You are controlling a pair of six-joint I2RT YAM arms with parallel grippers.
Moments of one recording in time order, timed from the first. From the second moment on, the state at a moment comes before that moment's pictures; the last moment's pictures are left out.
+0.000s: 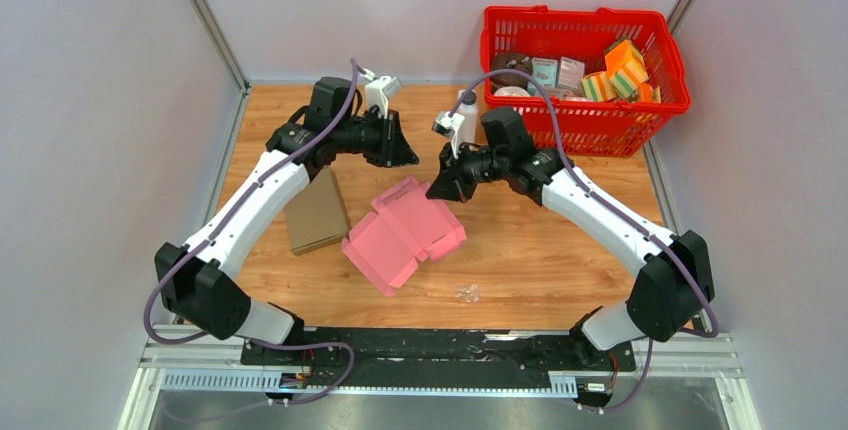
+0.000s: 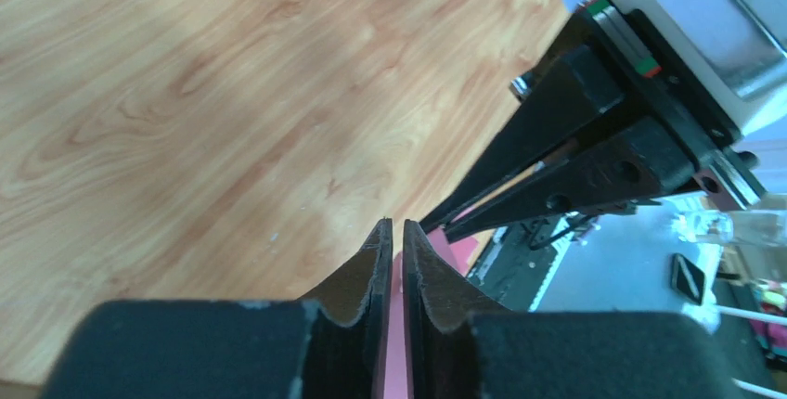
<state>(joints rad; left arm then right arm) -0.46 1.43 1.40 -0.59 0.62 -0.26 0.62 1.47 1.25 -0.38 -0.71 -0.02</state>
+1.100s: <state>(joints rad) -0.63 1.37 1.31 -0.58 0.44 -0.24 0.61 1.47 1.22 -0.33 -0.73 0.08</state>
